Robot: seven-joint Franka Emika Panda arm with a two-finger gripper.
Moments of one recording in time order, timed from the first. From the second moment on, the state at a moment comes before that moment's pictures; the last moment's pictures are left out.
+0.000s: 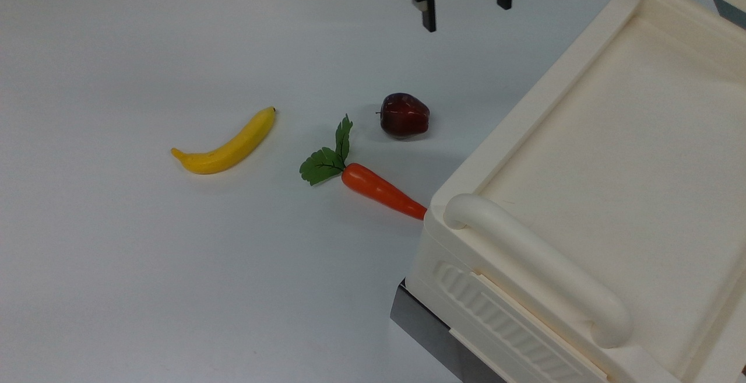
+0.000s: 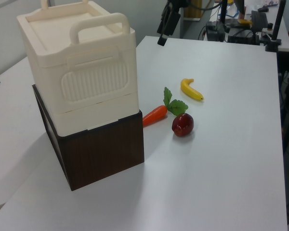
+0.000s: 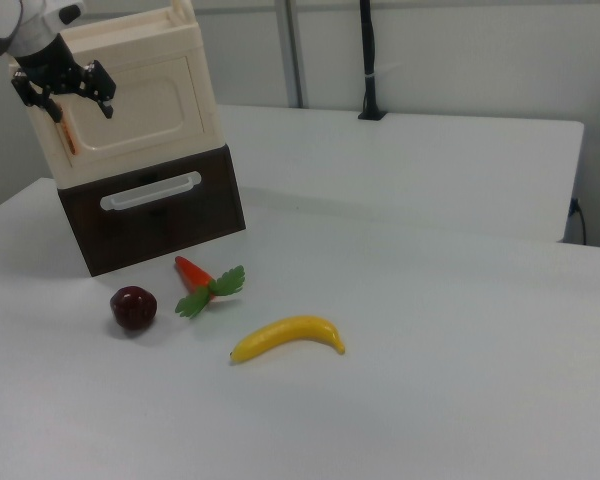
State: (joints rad) arm 0.30 0.16 0.06 -1.40 0.00 2.00 -0.08
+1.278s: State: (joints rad) arm 0.40 0.26 0.08 -1.40 0.00 2.22 -0.08
